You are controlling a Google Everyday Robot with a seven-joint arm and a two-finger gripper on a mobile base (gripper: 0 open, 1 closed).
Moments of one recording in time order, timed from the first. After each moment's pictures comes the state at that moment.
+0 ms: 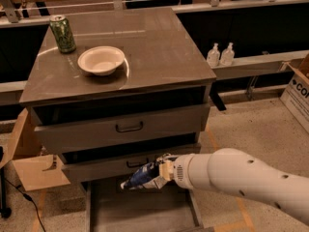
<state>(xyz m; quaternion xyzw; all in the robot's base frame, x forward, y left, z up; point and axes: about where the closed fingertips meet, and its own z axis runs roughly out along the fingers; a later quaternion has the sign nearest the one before) 0.443 -0.040 0.662 -0.10 0.93 0.25 0.27</state>
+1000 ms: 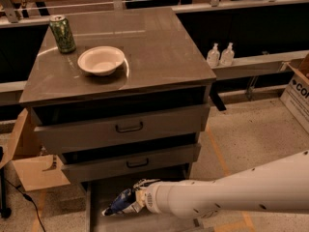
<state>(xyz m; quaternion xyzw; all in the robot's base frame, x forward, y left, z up) 0.421 0.039 0.533 -0.13 0.93 0.26 0.23</state>
